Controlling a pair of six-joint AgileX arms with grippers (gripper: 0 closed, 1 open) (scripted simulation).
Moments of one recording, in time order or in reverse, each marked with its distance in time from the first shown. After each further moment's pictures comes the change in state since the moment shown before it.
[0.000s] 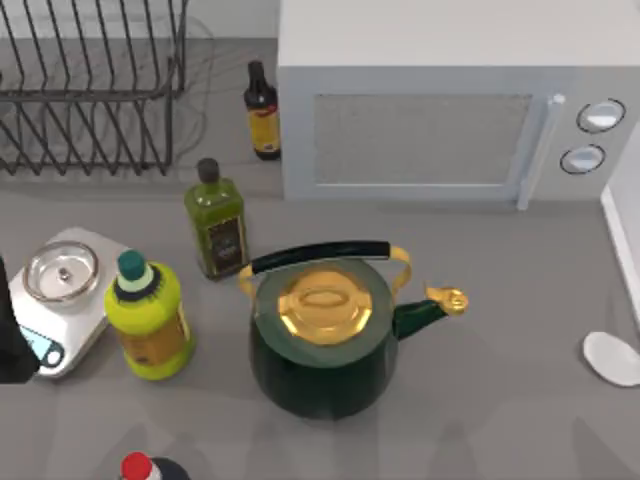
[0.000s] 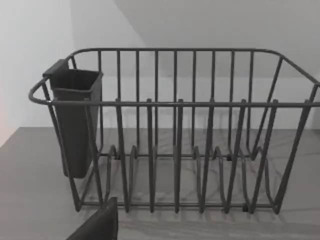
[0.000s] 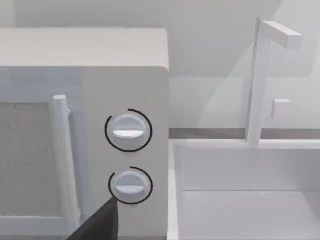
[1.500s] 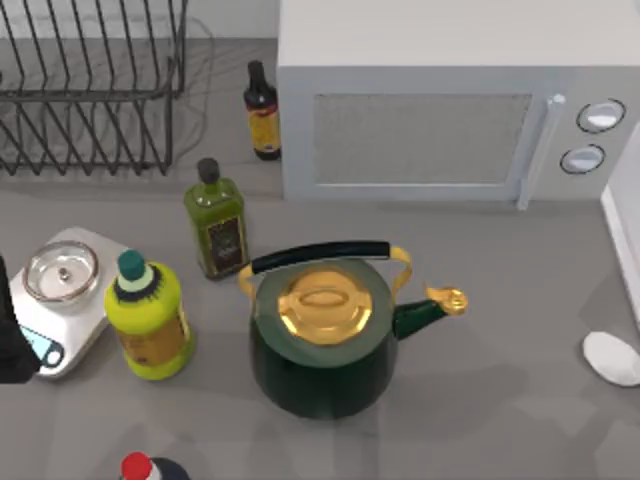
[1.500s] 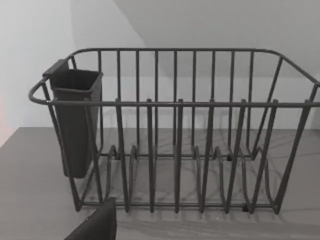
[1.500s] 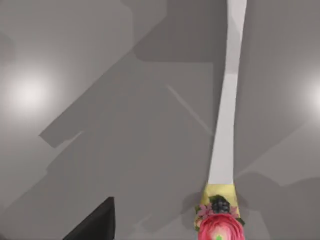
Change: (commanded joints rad) left arm 0.000 0.000 0.000 0.000 0.000 0.000; right arm -0.039 1.380 0.871 -1.058 0.005 -0.855
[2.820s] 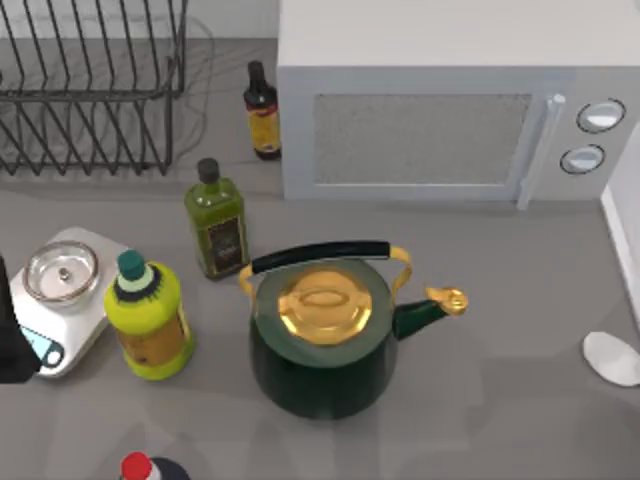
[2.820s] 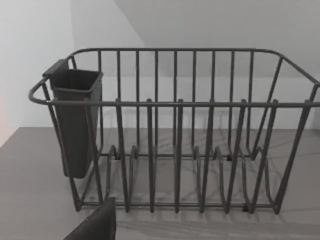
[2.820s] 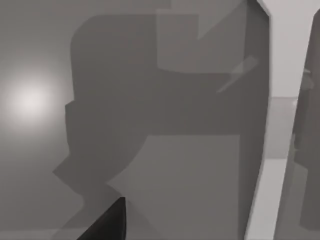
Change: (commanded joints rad) left arm 0.000 0.000 0.000 0.000 0.000 0.000; right arm 0.001 0.226 -0.251 0.472 0.000 0.001
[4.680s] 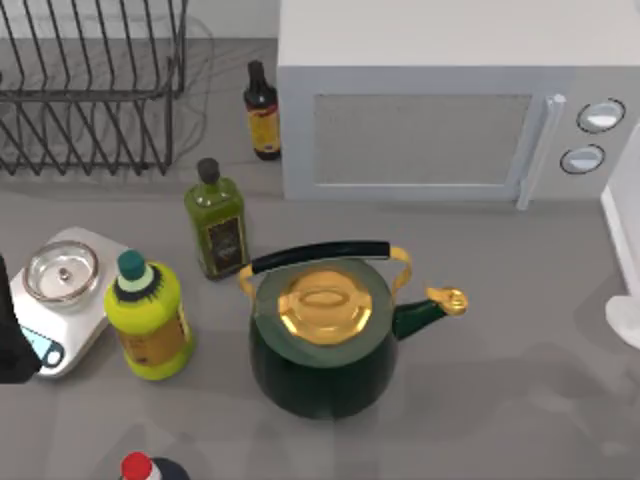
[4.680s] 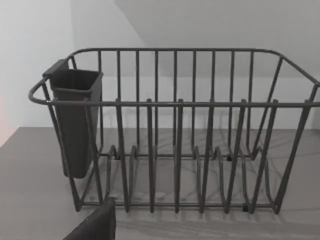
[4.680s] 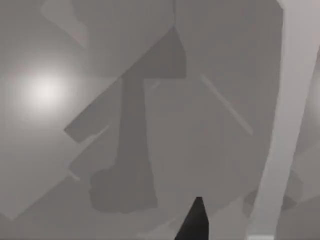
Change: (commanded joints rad) left arm 0.000 0.000 0.000 0.000 0.000 0.000; right arm -0.002 -0.183 0.247 -0.447 -0.019 0.009
